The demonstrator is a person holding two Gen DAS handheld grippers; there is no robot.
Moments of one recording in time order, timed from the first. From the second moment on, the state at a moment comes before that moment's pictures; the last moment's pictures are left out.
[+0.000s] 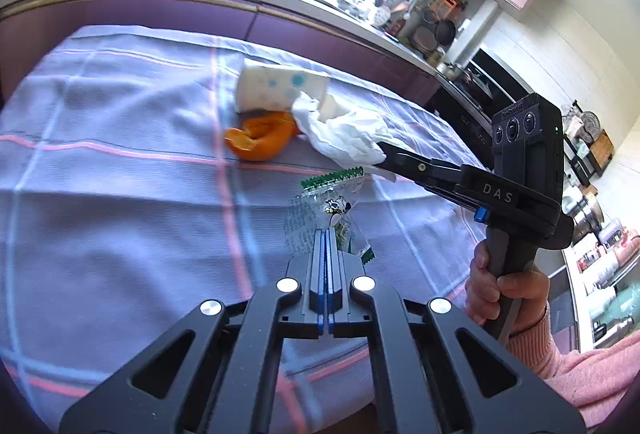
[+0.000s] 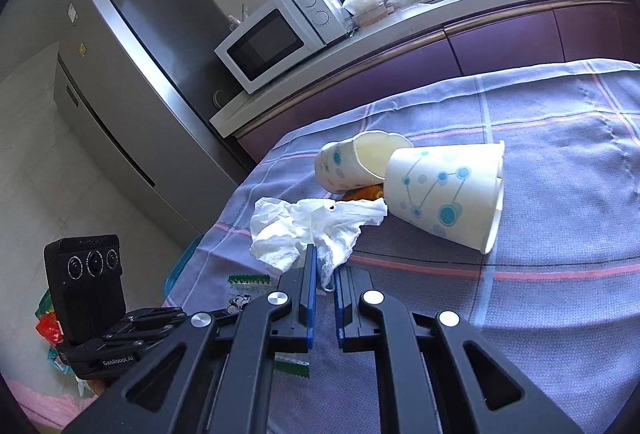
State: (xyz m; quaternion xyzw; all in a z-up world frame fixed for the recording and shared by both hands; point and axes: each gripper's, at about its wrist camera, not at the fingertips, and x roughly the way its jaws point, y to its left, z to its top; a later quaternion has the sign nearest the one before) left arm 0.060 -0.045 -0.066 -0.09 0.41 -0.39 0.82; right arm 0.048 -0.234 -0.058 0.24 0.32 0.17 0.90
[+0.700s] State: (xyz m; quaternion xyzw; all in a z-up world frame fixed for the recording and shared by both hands) left arm 0.039 0.160 -0.032 -0.19 0.34 -0.20 0.90; right arm 0.109 -0.096 -0.028 0.15 0.34 0.31 0.88
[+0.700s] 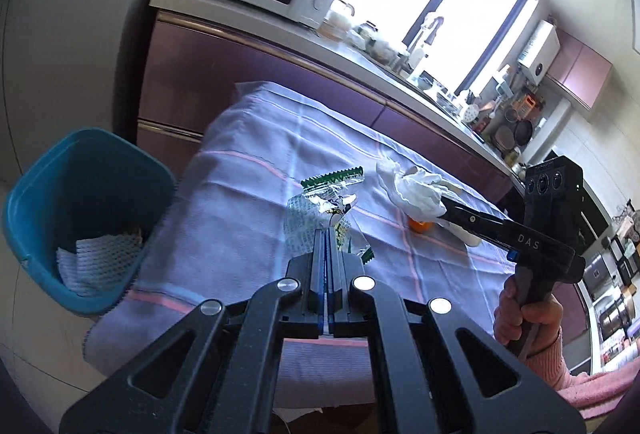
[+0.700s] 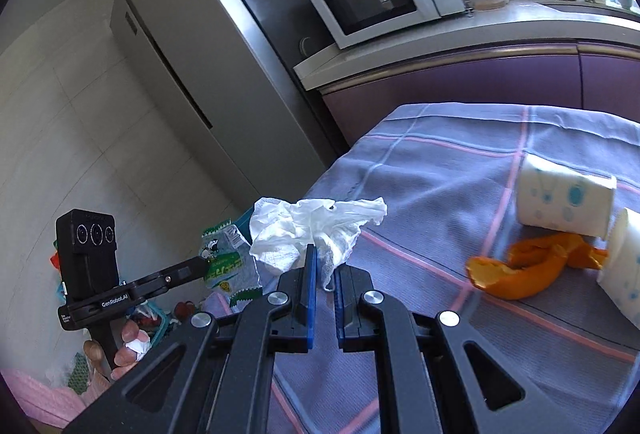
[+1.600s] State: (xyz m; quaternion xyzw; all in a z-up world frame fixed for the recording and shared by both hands) left arm 0.056 0.311 -0.086 -0.25 0.35 -0.01 0.90; right arm 0.157 0.109 -0.043 -0.03 0.41 0.41 0.82
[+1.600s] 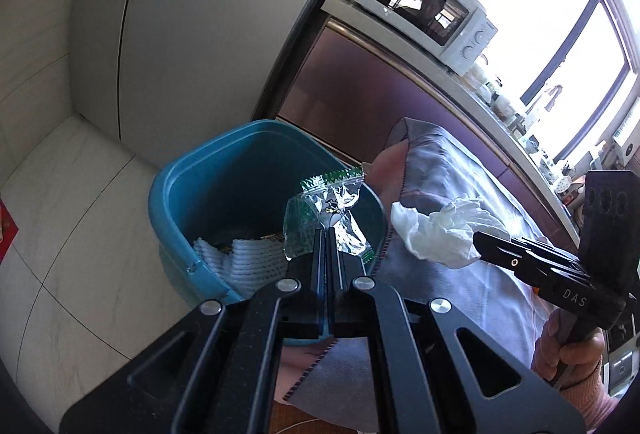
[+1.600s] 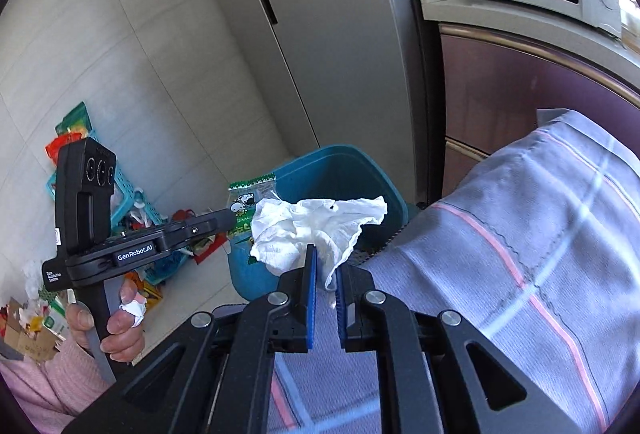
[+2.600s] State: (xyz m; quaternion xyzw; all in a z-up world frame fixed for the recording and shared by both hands) left arm 0.099 0.319 -0.137 -0.26 0.40 0.02 0.88; right arm 0.192 0.176 -0.090 -0.09 0.46 0.37 0.80
